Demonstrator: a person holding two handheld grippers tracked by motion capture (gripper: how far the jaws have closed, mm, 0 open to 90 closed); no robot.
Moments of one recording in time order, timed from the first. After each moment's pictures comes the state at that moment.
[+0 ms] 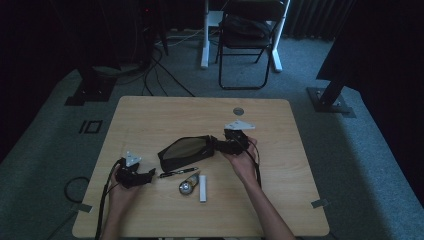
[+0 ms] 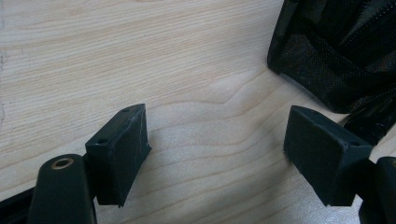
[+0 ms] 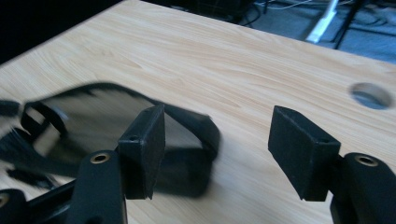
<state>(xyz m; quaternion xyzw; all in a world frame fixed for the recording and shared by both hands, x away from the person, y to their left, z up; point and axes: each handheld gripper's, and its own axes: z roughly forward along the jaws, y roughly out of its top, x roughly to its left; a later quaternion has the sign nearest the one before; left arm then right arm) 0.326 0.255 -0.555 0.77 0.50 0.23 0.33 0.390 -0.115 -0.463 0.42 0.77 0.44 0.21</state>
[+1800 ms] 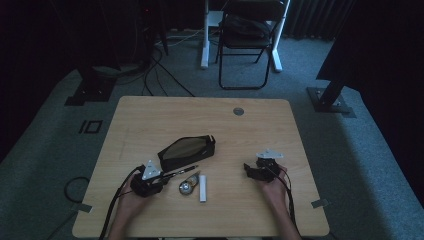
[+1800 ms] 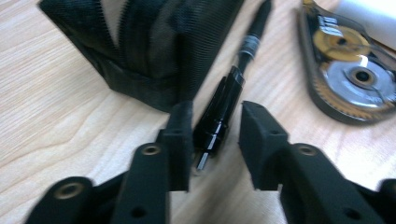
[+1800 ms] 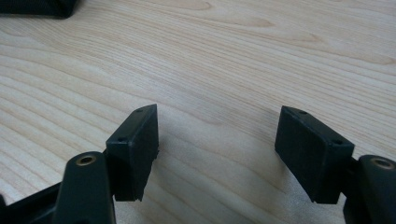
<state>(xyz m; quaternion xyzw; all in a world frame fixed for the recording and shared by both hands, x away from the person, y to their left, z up) 0.298 0.207 -0.551 0.85 0.34 0.19 0.35 0.359 -0.218 -0.561 0.47 0.78 0.35 0.21</state>
